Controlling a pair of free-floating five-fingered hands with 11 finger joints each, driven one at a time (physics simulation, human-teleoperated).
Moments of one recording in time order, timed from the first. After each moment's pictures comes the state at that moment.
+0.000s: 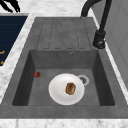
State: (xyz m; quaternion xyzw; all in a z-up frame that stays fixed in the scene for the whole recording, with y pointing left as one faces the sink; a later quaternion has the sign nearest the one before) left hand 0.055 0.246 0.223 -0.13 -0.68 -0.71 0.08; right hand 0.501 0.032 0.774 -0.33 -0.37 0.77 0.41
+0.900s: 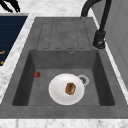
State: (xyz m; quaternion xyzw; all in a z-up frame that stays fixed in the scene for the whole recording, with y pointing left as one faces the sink) left hand 0.055 0.246 0.223 -0.13 -0.68 -0.71 0.08; right hand 0.510 0.008 0.752 -0.33 -0.40 0.76 0.39
